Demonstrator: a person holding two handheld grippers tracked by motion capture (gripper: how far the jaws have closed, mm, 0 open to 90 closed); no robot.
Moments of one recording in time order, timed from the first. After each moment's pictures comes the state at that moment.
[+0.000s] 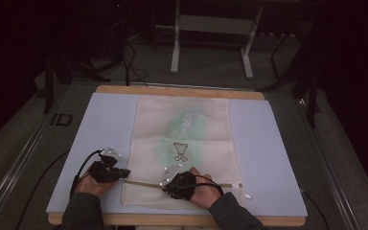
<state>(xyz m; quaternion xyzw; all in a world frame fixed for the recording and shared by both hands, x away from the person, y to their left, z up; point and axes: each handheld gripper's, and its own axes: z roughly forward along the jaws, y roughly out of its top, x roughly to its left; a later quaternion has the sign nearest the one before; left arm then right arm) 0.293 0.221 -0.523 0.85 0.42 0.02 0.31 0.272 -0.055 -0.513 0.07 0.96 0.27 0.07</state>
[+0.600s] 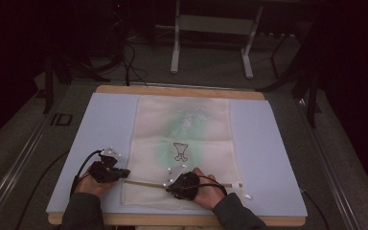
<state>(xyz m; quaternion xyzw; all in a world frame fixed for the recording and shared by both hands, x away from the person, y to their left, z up) 0.293 0.221 -0.523 0.85 0.42 0.02 0.31 0.270 -0.064 -0.512 0.08 0.96 0.27 0.08</state>
